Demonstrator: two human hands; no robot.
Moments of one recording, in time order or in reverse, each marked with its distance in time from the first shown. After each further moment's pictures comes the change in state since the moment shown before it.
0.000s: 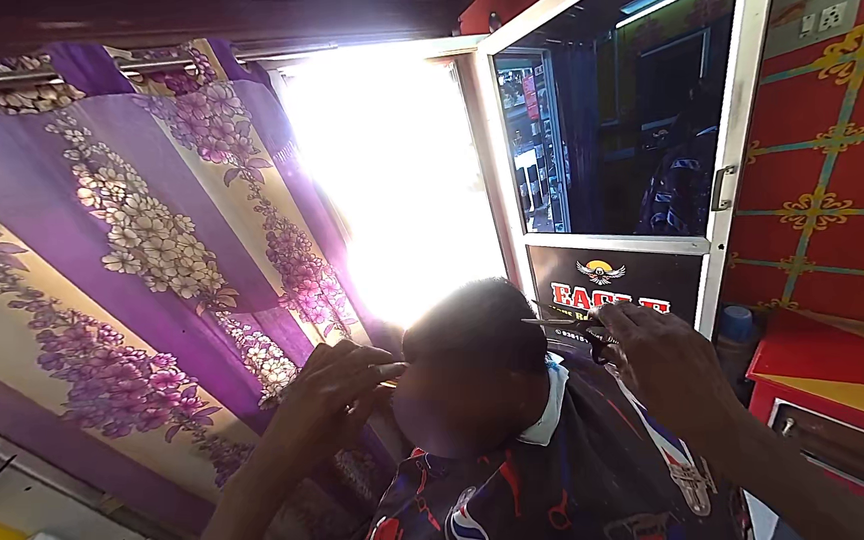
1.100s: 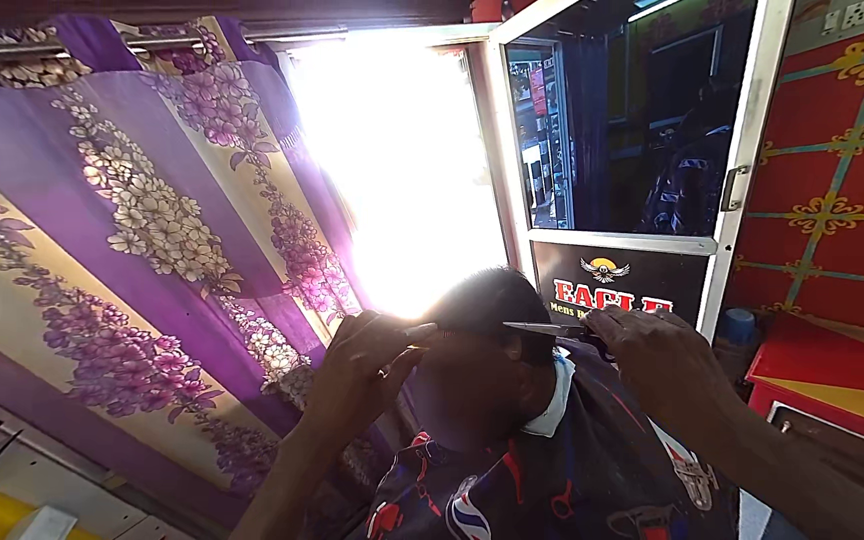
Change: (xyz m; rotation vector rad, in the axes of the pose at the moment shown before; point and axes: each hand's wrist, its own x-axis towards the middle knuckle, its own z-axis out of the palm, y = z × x) left_hand 0.021 0.015 0.018 -0.023 0.157 -0.090; right_hand 0.007 -0.020 -0.006 -0.086 -0.048 -0.128
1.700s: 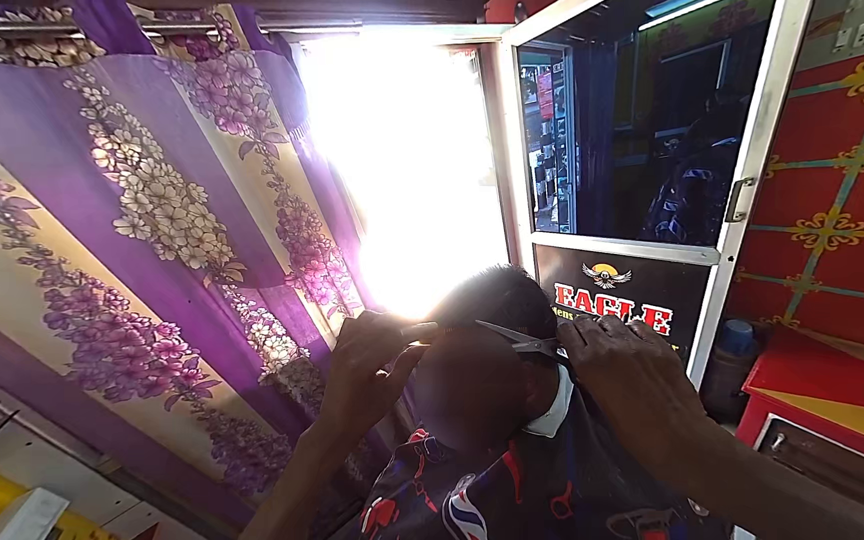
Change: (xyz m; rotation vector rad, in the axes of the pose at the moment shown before) left_hand -0.014 -0.001 0.012 -0.096 0.172 -0.060; right_hand 0.011 -0.046 -0.009 -0.178 -0.031 -0.070
